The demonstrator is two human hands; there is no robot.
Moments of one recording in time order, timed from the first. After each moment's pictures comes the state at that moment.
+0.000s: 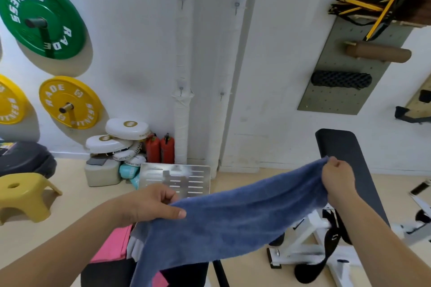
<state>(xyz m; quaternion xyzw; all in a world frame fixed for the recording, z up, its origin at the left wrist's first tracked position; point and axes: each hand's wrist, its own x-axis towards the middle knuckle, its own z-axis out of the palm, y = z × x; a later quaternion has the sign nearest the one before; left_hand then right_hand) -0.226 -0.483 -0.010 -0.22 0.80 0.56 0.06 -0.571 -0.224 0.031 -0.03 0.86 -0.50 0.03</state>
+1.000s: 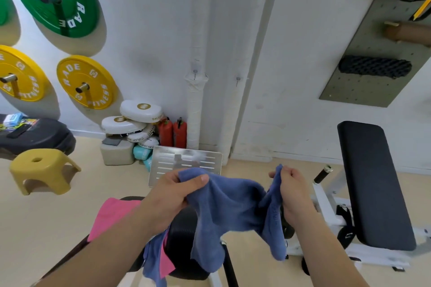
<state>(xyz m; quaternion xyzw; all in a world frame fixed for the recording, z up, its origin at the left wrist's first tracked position) -0.261 -0.441 -0.021 -0.32 0.54 0.75 -0.19 -0.489 -0.300 -0.031 -0.06 0.77 -0.58 0.26</state>
